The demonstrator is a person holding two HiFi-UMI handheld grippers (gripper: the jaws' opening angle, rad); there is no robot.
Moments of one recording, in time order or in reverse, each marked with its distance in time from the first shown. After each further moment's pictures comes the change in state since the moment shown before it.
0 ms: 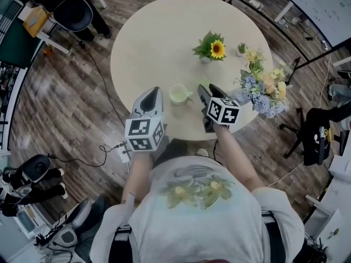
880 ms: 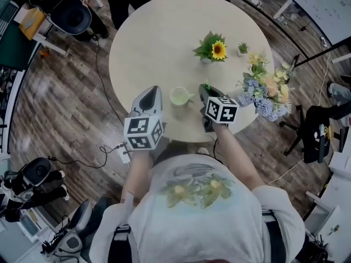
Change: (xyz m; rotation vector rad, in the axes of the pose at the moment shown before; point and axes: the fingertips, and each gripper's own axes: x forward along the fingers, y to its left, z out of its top) left arm 0.019 0.018 0.001 -0.015 0.023 -0.019; right arm 0.023 0.006 -0.003 -0.015 0.045 0.010
